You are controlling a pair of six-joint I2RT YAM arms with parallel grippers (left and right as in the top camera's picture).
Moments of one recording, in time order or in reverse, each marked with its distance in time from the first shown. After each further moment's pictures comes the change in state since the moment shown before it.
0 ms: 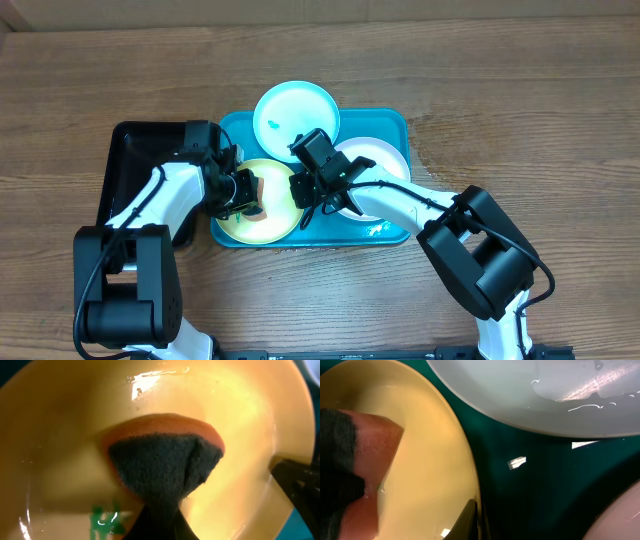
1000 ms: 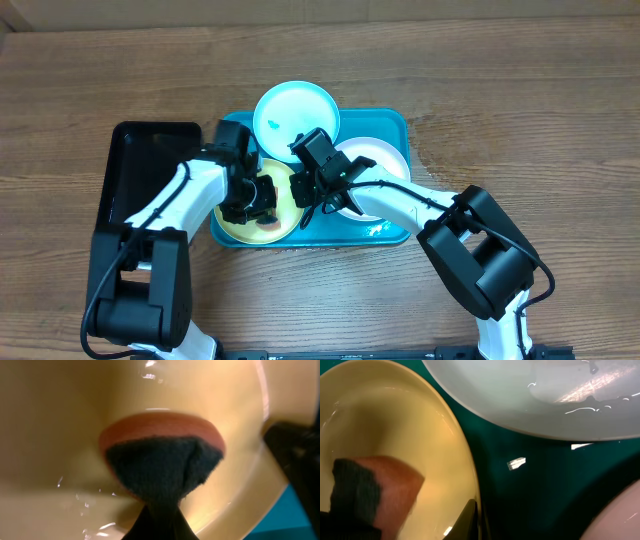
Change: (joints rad) left arm -0.141 0.003 0.045 -0.121 -0.073 -0.099; right arm -0.002 0.000 0.000 0.007 0.003 0.001
